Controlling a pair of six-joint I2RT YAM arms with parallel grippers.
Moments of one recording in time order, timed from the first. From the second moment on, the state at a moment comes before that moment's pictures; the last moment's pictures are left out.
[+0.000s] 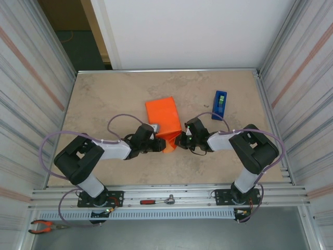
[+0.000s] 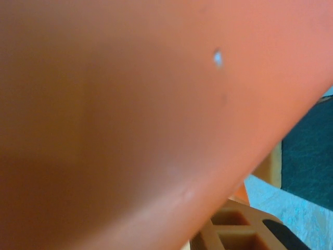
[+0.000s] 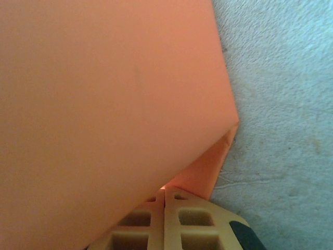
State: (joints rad) left arm -0.74 1.61 0.60 0.25 0.19 -0.65; right arm 0.64 1.70 0.65 0.20 -0.36 0.94
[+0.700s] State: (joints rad) left arm -0.75 1.65 0.57 0.38 0.15 -0.62; right arm 0.68 1.72 0.68 0.20 -0.34 0.97
